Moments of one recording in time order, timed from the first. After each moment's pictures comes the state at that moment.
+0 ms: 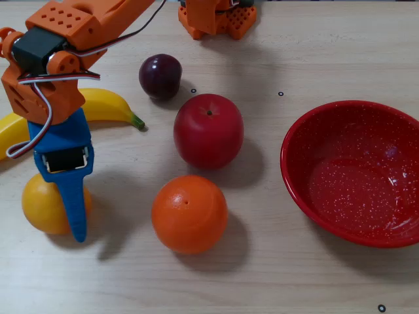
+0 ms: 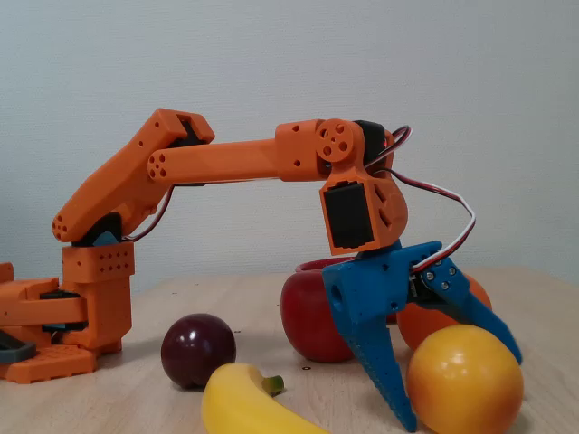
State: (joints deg) arm 30.0 35.4 27.3 80.7 -42.3
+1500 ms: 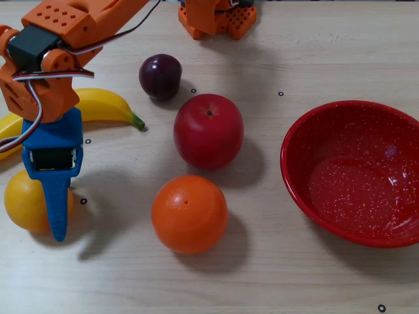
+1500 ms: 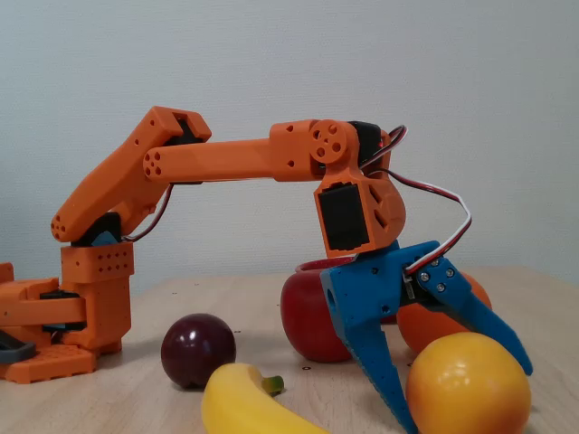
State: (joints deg) arm 31.1 35.9 29.0 79.3 -35.3
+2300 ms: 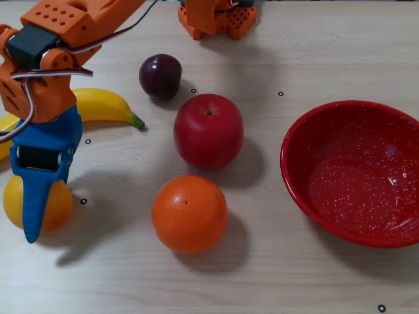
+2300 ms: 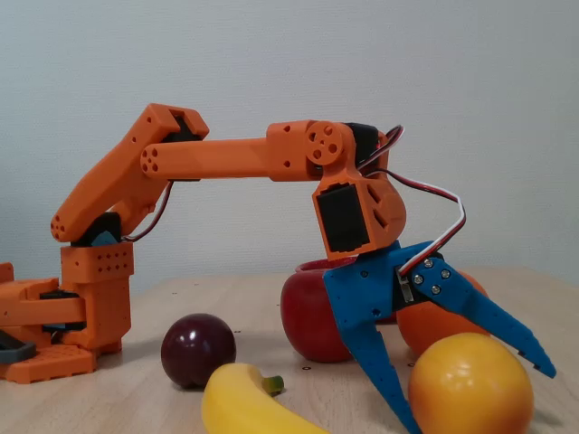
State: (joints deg) arm 31.6 37.4 32.3 73.7 -20.9
